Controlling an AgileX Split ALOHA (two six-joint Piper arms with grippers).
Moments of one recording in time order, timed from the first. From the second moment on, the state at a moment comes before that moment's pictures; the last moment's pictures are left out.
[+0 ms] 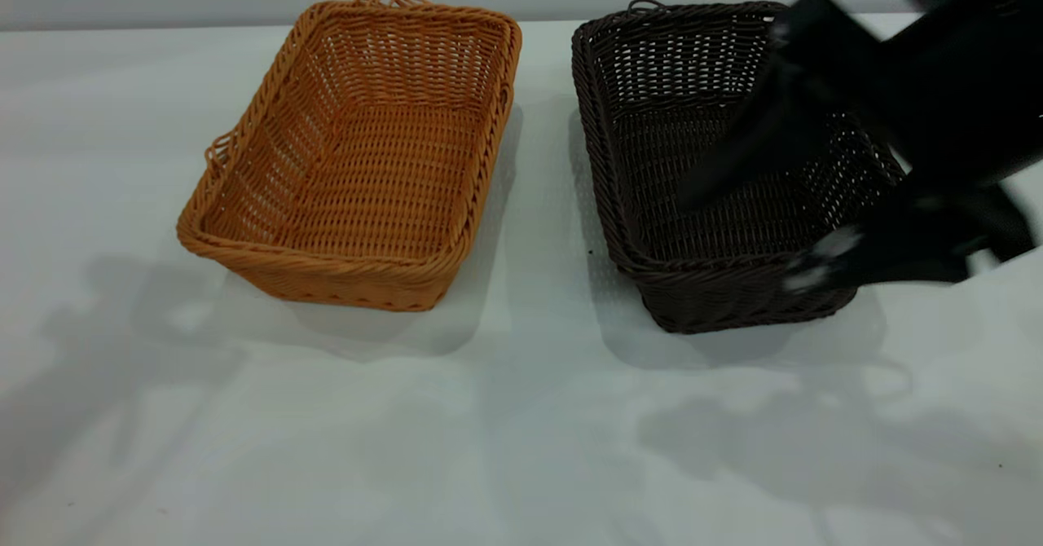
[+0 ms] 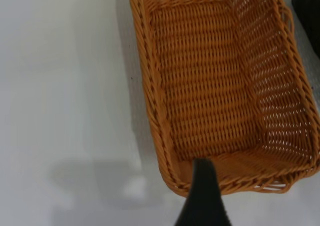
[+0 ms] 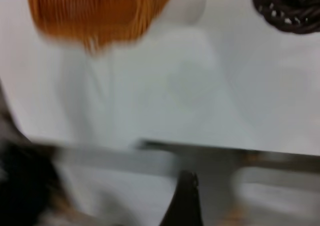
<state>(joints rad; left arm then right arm) -0.08 1.39 -0.88 -0.50 0.43 0.51 0.30 1.69 -0.59 1.45 0.61 -0.66</state>
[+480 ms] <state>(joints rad) -0.08 1.40 -0.88 -0.50 0.43 0.52 0.30 2.00 -0.69 1.78 0.60 -0.46</state>
